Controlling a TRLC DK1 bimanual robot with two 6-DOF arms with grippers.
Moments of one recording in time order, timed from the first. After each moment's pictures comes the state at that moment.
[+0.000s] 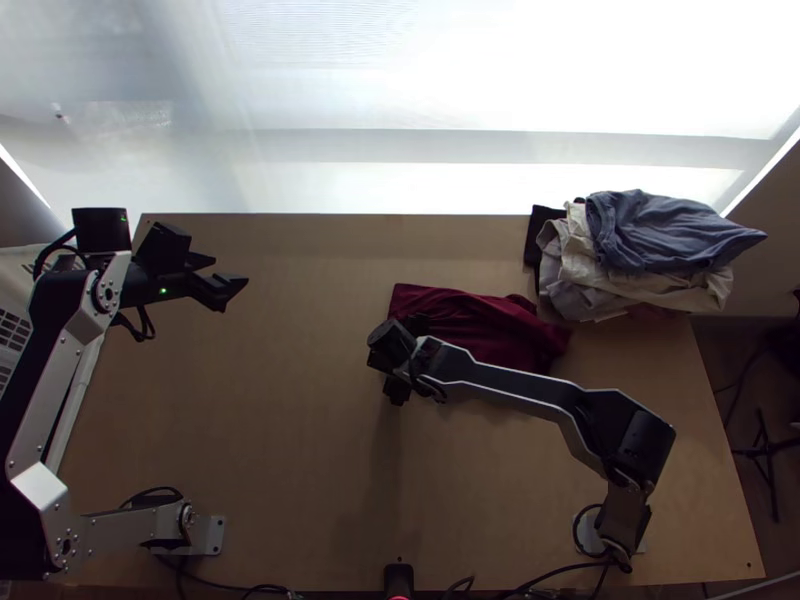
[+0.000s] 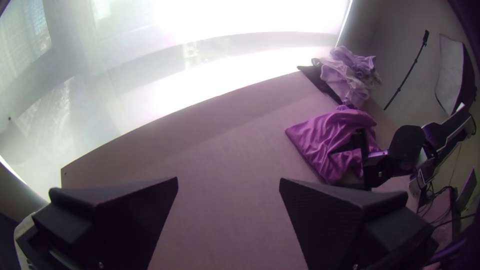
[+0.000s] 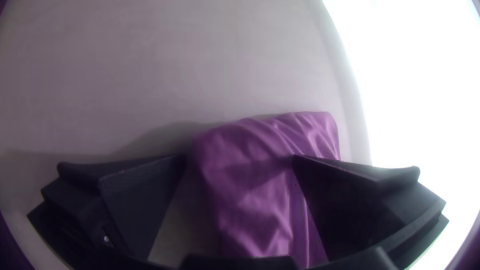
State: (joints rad) left arm 0.08 1.37 1.33 -0.74 0.48 0.42; right arm 0.97 1.95 1.27 -0.28 0.36 -0.51
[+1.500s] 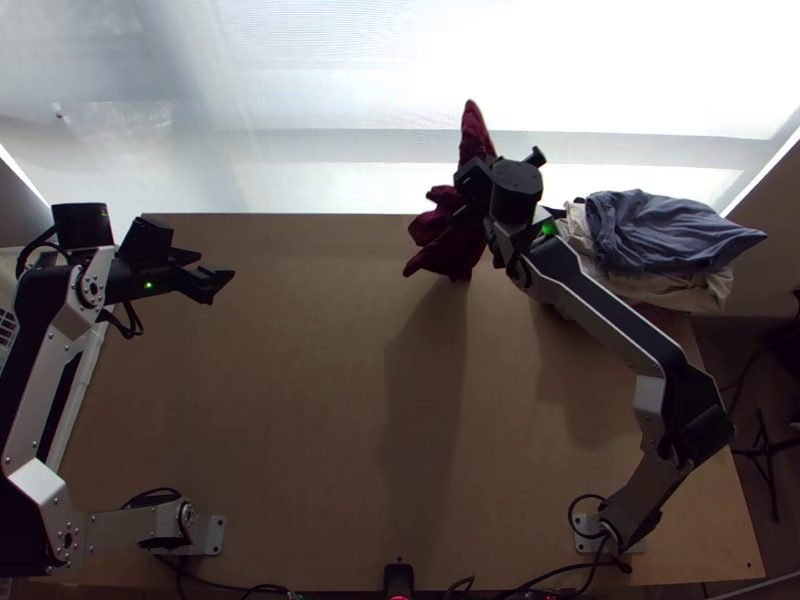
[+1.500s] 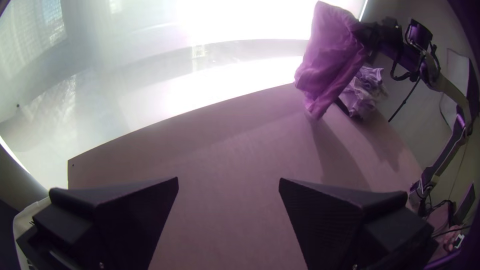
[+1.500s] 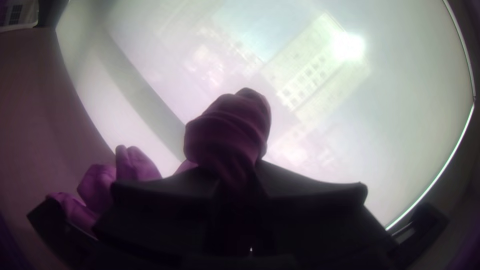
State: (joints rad) left arm 0.14 1.38 1.36 -0.76 0.50 0.40; right arm 0.53 1.83 1.62 0.12 0.45 -0.71
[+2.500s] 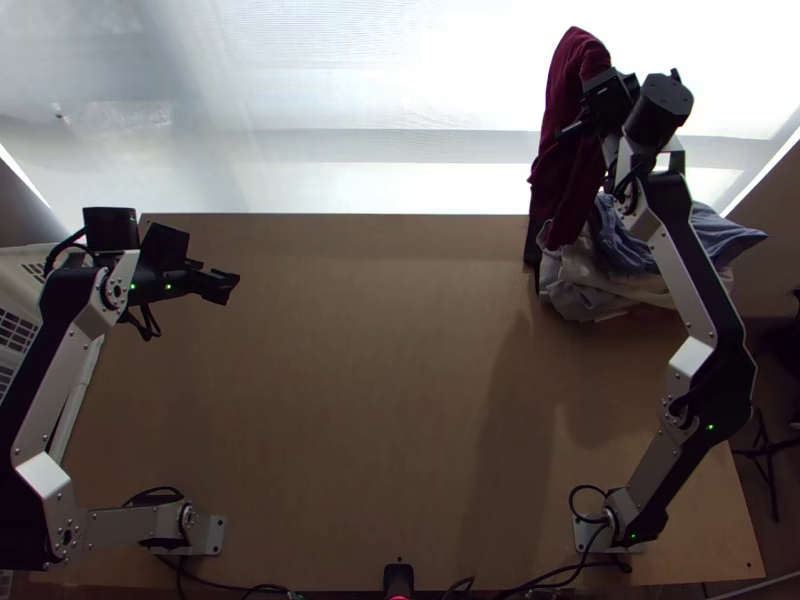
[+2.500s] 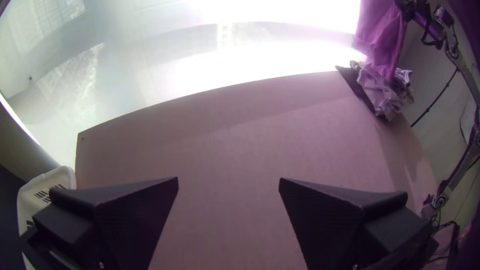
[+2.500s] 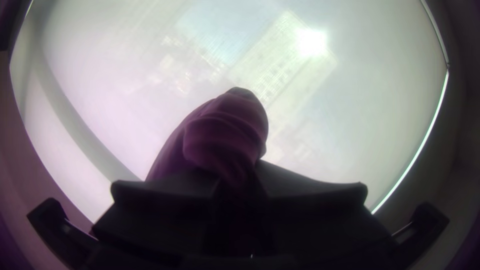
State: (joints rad) left arm 0.07 1.40 1.32 -0.72 0.31 0.28; right arm 0.15 1.91 2.00 0.00 0.19 -0.71
